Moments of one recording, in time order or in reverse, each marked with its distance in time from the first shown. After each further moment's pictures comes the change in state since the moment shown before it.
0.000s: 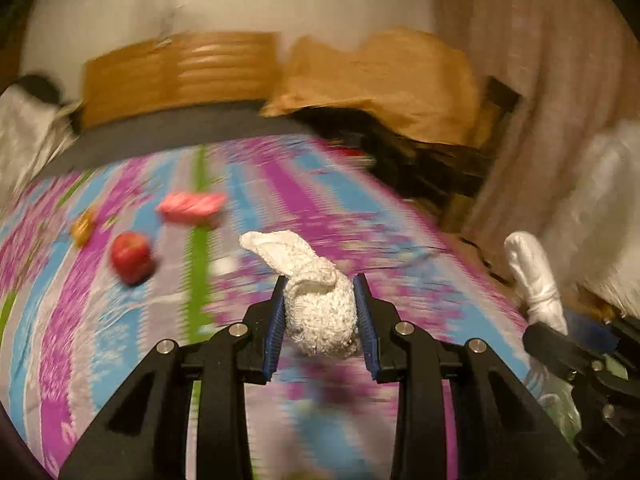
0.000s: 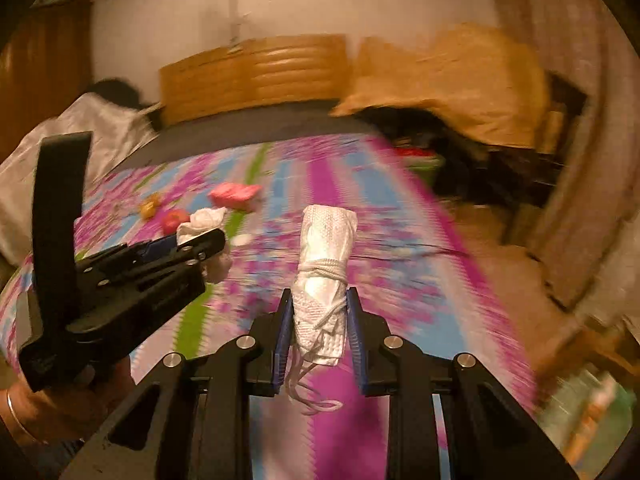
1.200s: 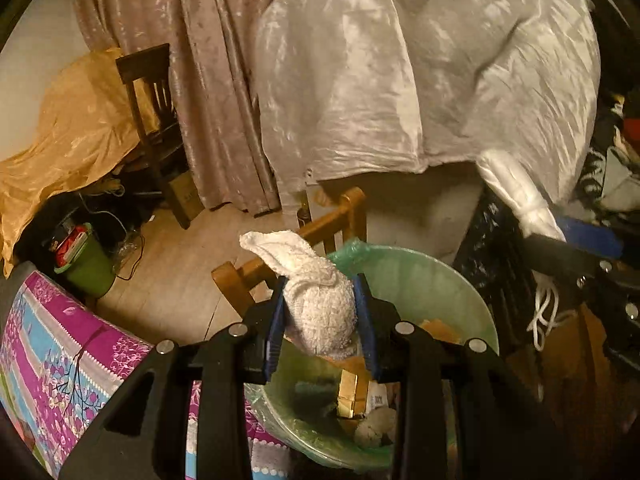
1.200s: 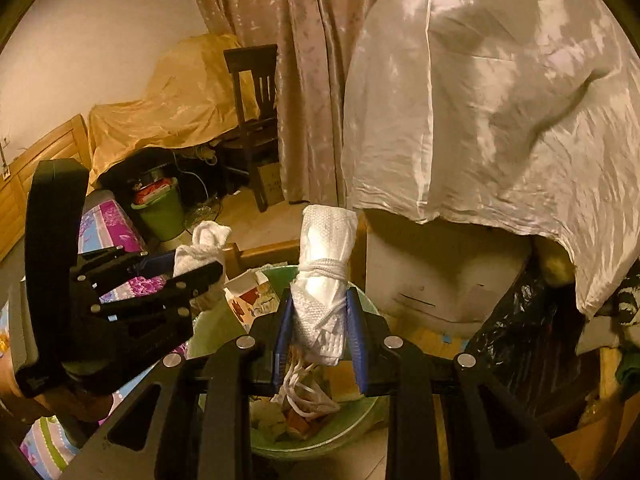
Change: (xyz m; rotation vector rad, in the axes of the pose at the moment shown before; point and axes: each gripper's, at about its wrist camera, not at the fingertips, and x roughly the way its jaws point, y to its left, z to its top) left arm -0.006 -0.405 -0.071 0.779 0.134 -0.660; right arm -0.205 -0.310 -0.146 0.542 -0.004 -0.594
